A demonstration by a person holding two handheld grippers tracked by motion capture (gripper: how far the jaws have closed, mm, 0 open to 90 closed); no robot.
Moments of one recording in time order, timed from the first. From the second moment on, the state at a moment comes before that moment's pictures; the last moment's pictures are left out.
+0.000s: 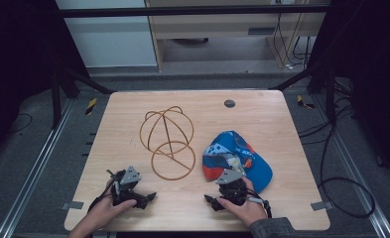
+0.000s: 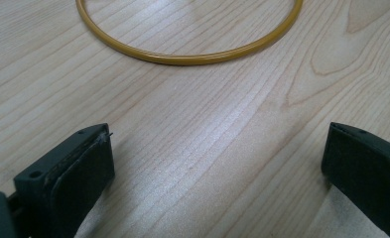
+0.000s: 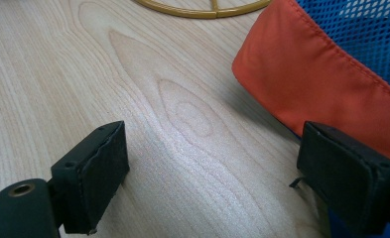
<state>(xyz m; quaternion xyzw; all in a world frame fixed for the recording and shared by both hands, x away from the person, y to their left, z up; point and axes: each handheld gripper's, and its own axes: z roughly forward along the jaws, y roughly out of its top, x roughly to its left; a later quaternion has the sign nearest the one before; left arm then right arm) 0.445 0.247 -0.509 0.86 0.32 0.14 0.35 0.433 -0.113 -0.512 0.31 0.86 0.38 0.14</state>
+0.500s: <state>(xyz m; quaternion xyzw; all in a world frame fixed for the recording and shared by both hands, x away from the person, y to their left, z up) 0.445 0.247 -0.509 0.86 0.33 0.14 0.35 0.433 -0.113 -0.512 0.31 0.86 0.38 0.14</state>
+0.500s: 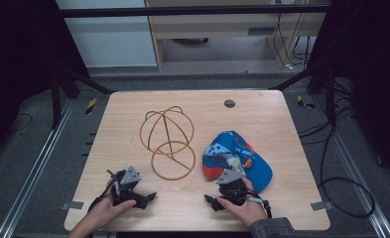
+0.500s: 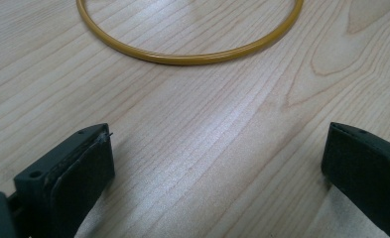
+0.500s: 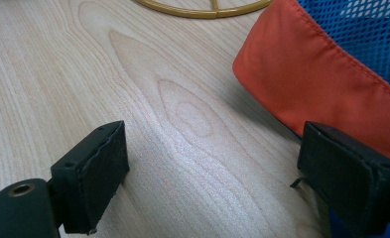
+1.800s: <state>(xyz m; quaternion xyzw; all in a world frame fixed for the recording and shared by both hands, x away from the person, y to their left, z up) 0.445 0.247 -0.509 0.87 0.32 0.14 0.35 0.490 -0.194 -0.395 0.36 0.88 0.28 0.15</state>
